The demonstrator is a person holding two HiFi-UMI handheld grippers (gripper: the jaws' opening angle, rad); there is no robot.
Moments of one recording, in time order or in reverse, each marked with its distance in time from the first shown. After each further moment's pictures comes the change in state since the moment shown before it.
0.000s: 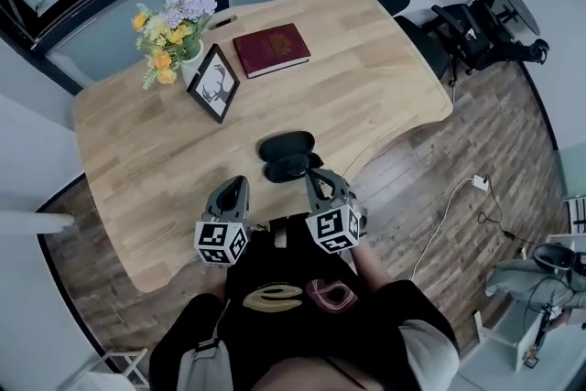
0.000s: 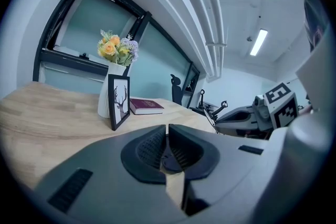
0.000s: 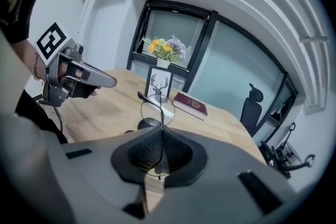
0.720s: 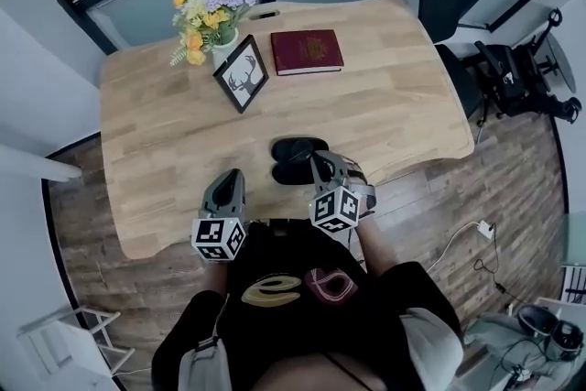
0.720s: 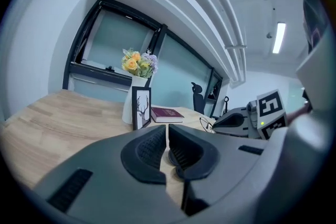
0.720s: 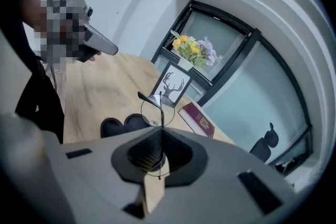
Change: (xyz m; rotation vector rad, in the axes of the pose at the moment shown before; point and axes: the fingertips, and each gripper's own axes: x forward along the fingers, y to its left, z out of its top) left arm -0.020 0.016 0.013 -0.049 -0.105 0.272; right arm 0.058 -0.021 0.013 -0.415 -0.043 0.134
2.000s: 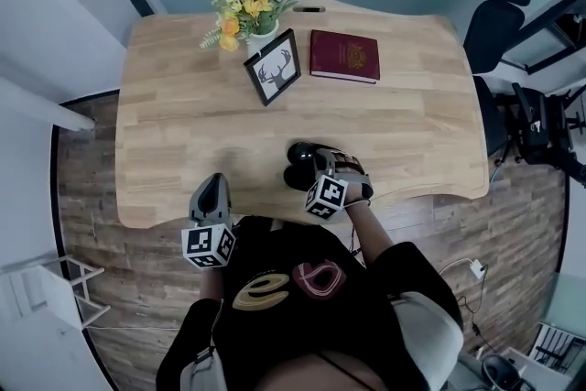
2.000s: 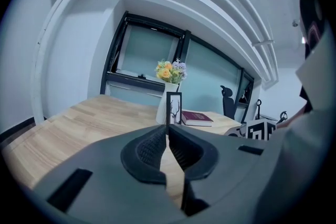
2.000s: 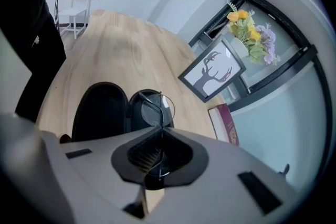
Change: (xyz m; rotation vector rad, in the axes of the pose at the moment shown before) left arm -0.050 0.049 -0.002 -0.063 -0.063 0.343; right arm 0.098 0.045 -0.034 -0.384 0.133 0.230
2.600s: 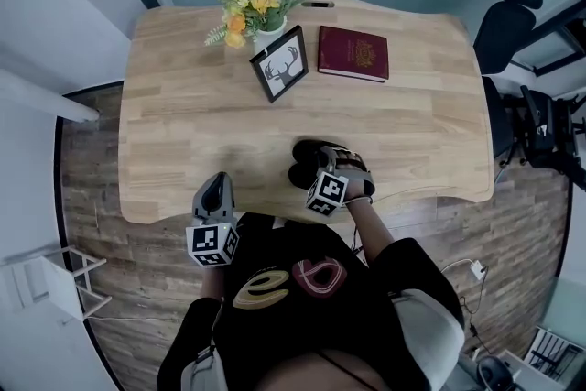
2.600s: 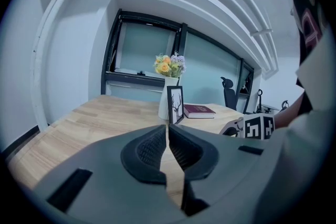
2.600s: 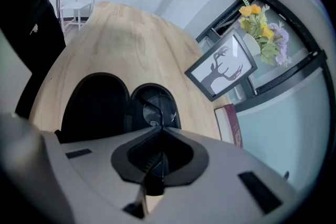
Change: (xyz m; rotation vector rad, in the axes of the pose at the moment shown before) left arm 0.006 0.003 -0.010 0.071 0.057 0.026; right arm 0.021 0.005 -0.003 -0.058 0.042 0.035
